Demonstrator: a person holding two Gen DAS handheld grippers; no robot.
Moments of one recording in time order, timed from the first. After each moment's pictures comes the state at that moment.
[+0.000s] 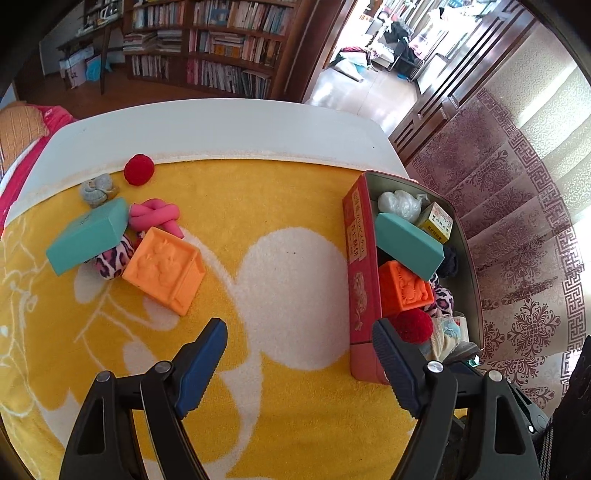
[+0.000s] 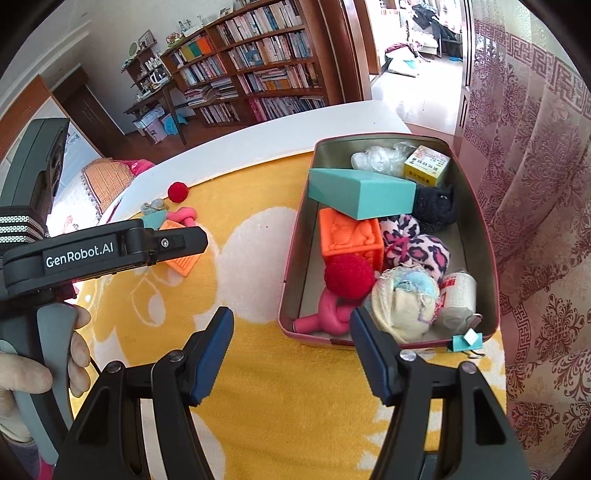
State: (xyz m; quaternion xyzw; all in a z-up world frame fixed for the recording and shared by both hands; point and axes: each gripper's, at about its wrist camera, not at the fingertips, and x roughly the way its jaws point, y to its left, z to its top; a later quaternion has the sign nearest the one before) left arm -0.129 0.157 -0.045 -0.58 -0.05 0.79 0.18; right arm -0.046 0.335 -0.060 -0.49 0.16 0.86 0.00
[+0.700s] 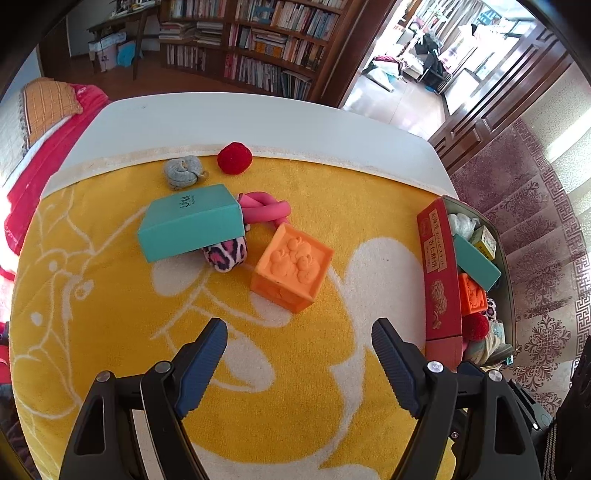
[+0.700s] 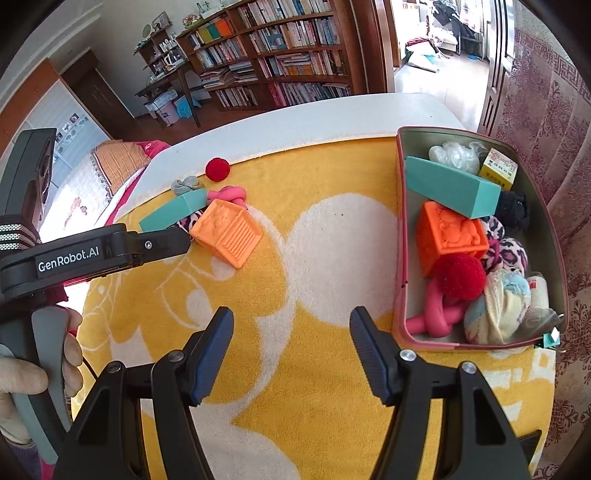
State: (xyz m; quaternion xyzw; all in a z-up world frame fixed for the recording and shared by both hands) left arm -0.143 0.051 -0.051 -0.58 -0.07 0.80 0.14; right arm -0.079 0.253 -0.072 -0.51 0.15 0.84 -0.02
